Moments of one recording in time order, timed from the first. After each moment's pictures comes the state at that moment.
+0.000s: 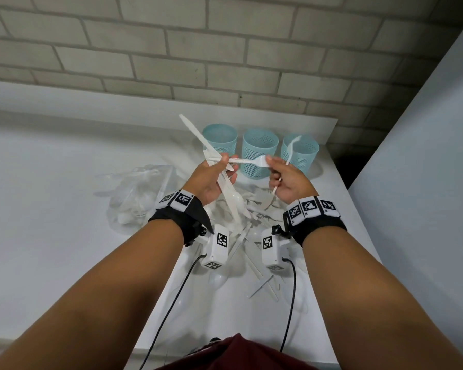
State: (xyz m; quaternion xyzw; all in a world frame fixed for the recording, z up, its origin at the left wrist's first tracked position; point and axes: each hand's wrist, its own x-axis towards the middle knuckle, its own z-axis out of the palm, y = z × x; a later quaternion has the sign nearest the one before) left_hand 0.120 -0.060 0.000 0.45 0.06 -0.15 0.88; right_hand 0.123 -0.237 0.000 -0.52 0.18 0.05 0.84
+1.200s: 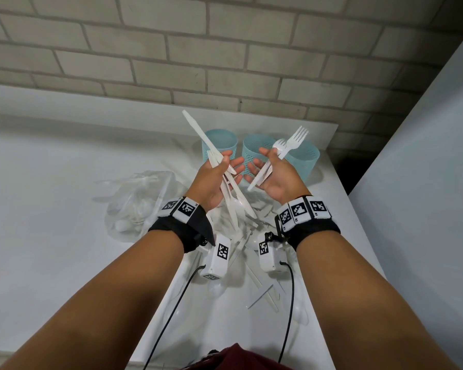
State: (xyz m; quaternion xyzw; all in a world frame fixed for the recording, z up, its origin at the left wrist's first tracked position) left_hand 0.111 -0.068 0.017 0.47 0.02 -0.10 0.87; right_hand 0.125 -0.208 0.028 -0.51 0.15 0.05 0.85
